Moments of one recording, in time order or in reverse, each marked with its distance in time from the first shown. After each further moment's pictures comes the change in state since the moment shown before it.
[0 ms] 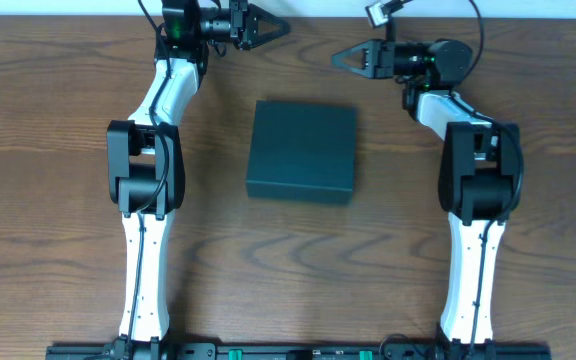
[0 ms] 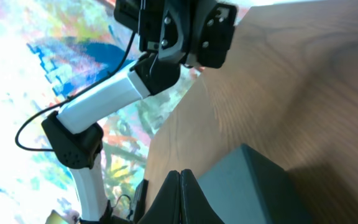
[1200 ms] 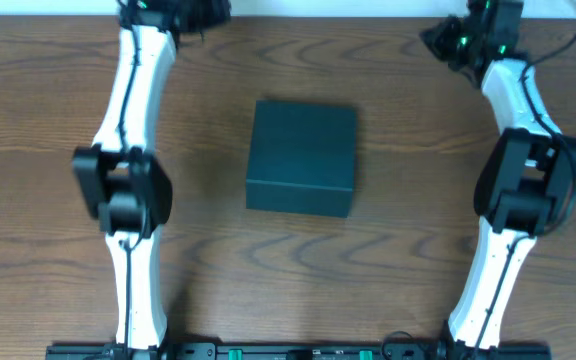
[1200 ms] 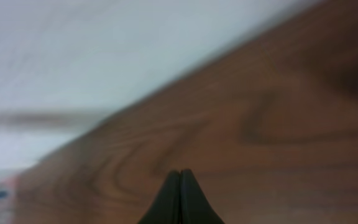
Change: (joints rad) left arm 0.001 -0.288 0.229 -1.352 -1.141 0.923; right arm -0.151 -0.158 0.282 -1.795 1.050 -1.059
